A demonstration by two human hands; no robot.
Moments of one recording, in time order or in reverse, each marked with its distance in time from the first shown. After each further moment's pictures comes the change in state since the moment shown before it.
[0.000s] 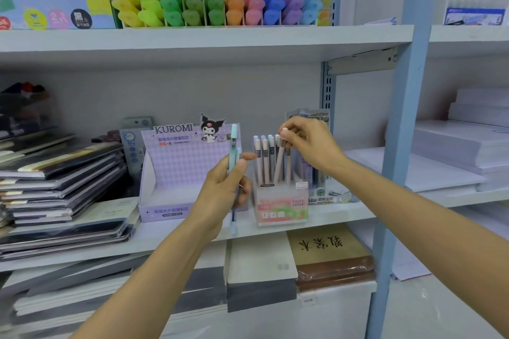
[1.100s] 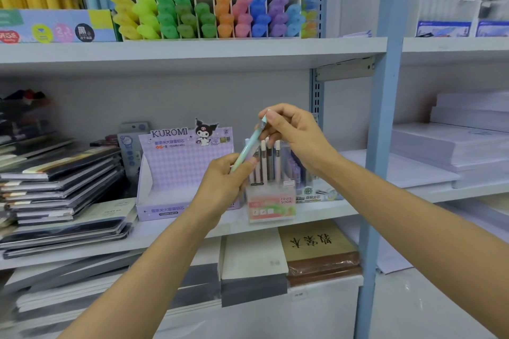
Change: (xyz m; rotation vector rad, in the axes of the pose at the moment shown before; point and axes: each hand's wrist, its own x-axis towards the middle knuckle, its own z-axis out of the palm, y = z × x) left_hand -0.012 0.033 0.016 0.109 -0.001 0.006; right_hand -0.018 -0.056 -0.016 0.688 -0.072 -0.026
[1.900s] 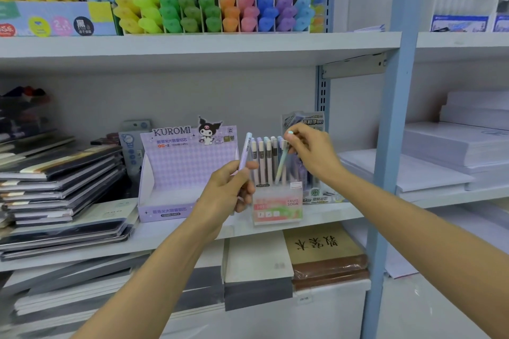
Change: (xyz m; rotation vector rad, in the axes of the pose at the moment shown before) left_hand 0.005 -0.029 -0.008 -0.105 -0.053 -0.047; right_hand 0.001 0.065 -0.034 -0.699 0.152 0.037
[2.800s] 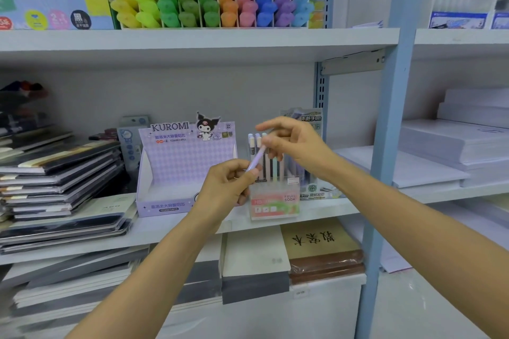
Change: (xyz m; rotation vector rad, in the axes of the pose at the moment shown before) left_hand -0.002 0.000 0.005 0.037 0.032 0.084; right_hand -0.008 -0.041 -0.008 0.516 -0.327 -0.021
